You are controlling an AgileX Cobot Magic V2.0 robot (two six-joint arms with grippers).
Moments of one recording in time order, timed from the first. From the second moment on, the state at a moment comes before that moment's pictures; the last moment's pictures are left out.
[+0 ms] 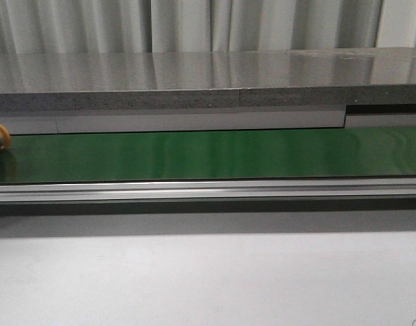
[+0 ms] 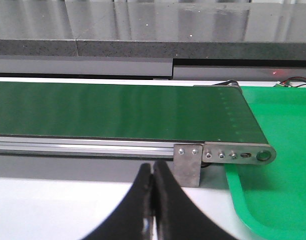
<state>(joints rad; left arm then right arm) 0.08 1.68 -1.27 -0.11 0.86 0.10 0.05 -0.01 0.03 0.01 0.18 -0.01</state>
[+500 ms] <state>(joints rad) -0.06 1.17 -0.99 -0.12 0.59 0.10 0.05 -0.01 0.03 0.01 0.18 -0.01</state>
